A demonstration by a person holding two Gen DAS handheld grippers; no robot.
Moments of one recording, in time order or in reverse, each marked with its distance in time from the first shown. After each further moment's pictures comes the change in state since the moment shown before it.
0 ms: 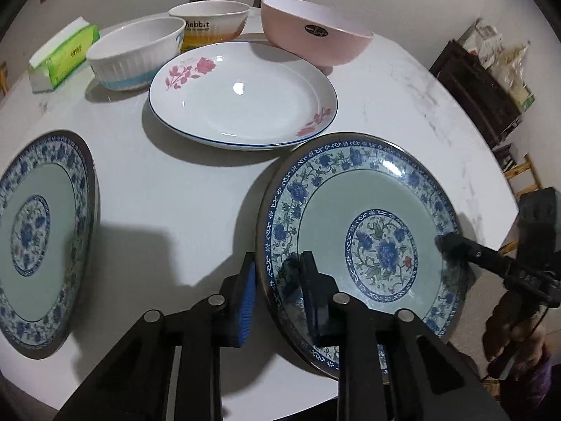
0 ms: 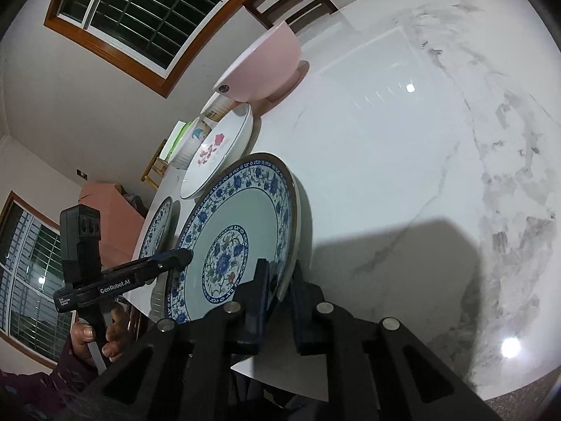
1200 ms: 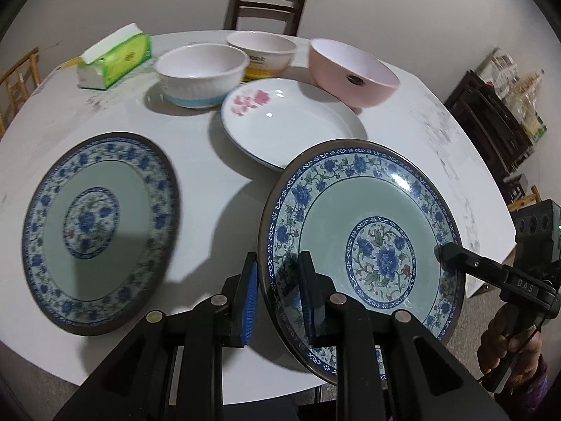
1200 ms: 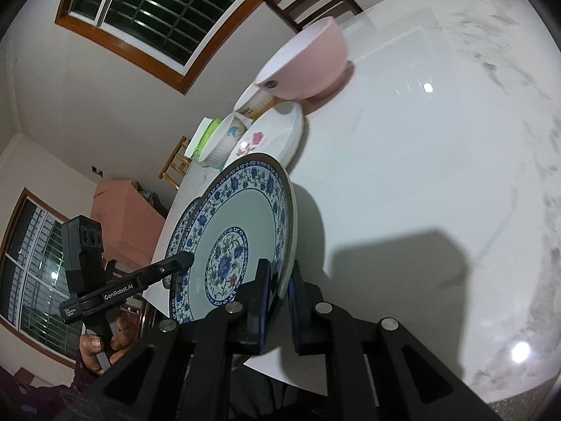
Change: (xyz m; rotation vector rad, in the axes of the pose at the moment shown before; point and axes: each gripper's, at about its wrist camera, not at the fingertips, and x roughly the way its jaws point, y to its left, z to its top) left arm -0.056 0.034 -0.005 -0.092 -0.101 0.071; right arm 0.017 0.046 0.013 -0.030 0.025 0.077
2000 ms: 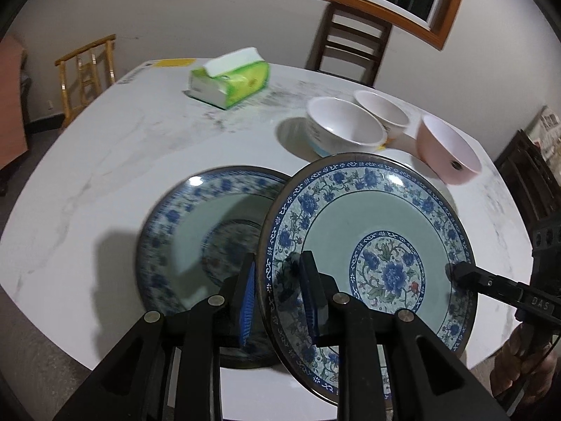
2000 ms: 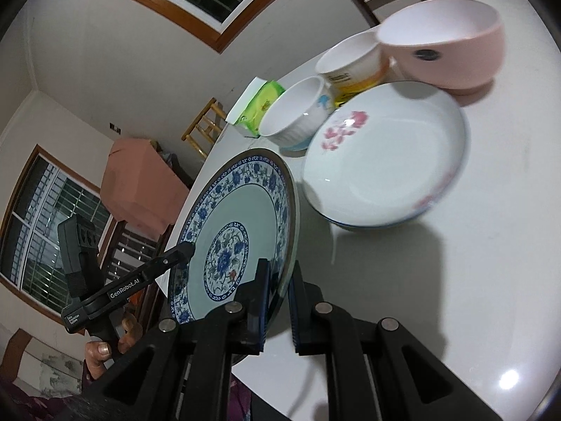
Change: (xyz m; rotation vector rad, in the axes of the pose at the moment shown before) left arm -0.050 0.113 0.010 -0.181 -0.150 0.186; right arm 0.114 0.099 0.034 -0.124 0.135 0.061
